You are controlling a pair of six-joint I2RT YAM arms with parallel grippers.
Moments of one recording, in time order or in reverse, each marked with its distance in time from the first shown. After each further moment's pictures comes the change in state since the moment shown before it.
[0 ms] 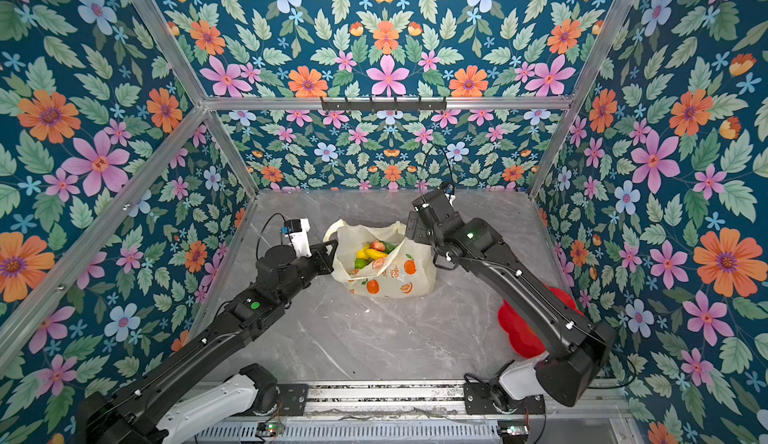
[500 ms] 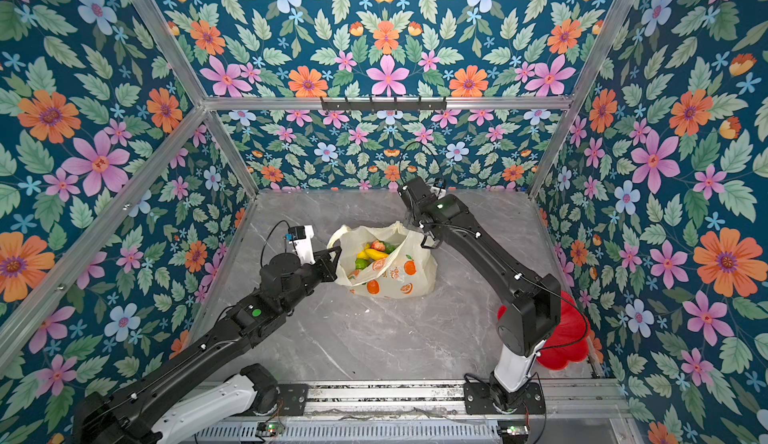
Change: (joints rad) left arm -0.061 -0.035 -0.032 -0.011 -0.076 -0.007; right arm -0.055 0.235 0.105 -0.103 0.029 0.082
